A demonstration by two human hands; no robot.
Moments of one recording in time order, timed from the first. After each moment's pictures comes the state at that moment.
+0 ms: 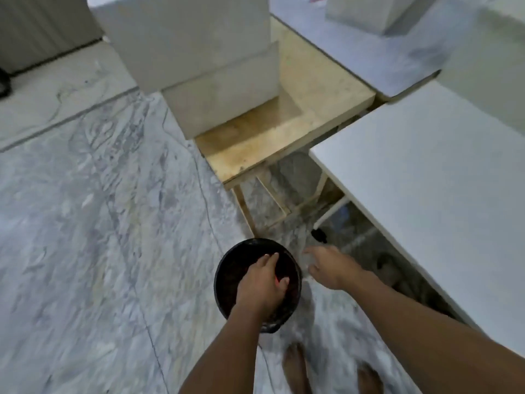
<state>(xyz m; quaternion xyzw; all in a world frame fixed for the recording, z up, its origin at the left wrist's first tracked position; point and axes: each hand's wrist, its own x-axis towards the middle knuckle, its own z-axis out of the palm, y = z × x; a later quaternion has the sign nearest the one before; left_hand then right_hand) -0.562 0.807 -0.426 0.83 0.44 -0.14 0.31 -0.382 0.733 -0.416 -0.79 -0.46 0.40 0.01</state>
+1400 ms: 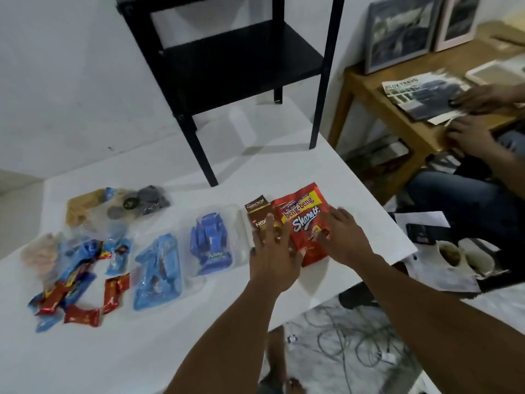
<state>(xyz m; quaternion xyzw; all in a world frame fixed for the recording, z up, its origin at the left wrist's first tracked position) -0.236 -0.014 -0.316 0.94 -0.26 -0.15 0.16 -0.284 -0.205 -0.334 -0.96 0.20 0.05 0.21</state>
